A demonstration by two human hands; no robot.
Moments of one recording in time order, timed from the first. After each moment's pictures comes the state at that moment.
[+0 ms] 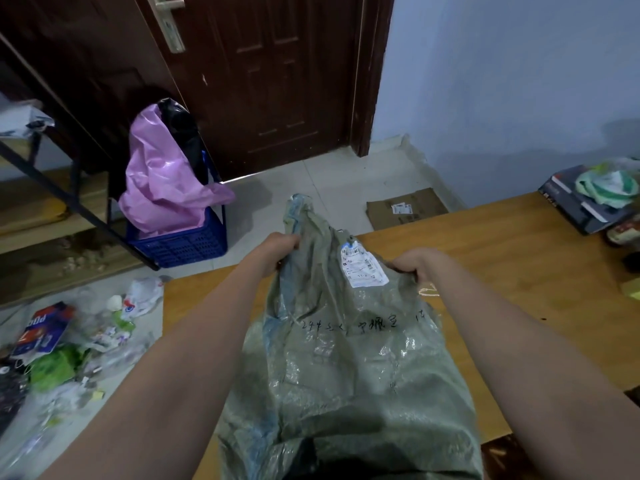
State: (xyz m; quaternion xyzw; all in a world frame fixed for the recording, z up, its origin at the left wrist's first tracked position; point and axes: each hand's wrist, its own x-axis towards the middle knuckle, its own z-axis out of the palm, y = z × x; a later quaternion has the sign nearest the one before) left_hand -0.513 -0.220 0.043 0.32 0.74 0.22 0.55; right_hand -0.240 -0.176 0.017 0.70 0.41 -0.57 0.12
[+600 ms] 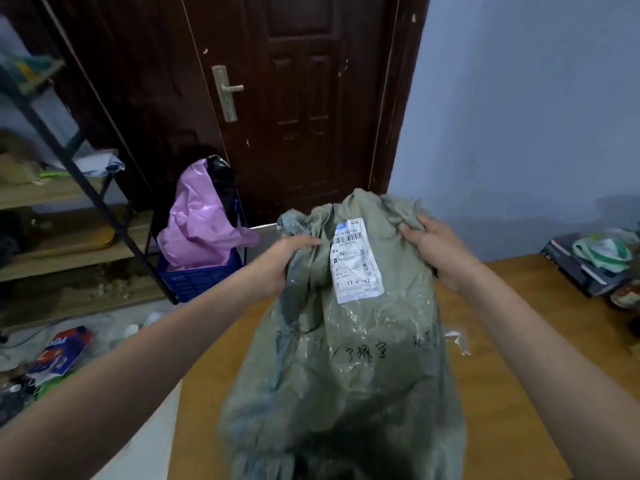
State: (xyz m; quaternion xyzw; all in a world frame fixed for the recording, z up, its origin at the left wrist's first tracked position) left_hand -0.531 -0.292 0.152 0.27 0.56 0.41 0.67; right_hand -0.270 -0.251 0.196 0.51 0.55 -0.56 -0.34
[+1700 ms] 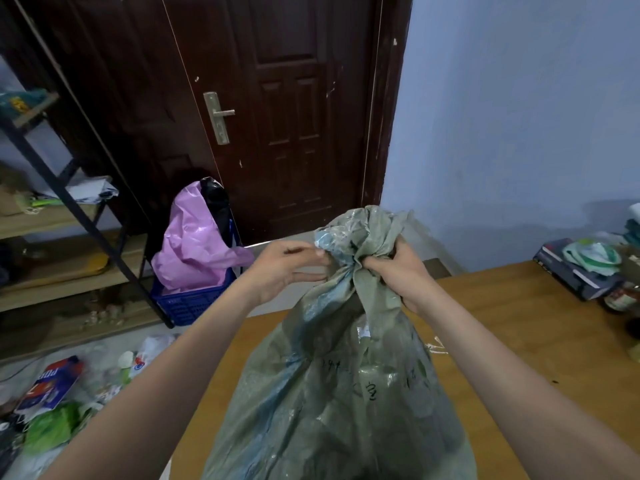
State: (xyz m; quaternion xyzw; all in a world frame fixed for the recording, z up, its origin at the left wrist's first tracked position) left_hand -0.524 -0.293 0.180 0.47 0.48 0.46 0.58; right_hand -0.304 -0.264 0.181 0.49 0.57 -0.54 -0.38
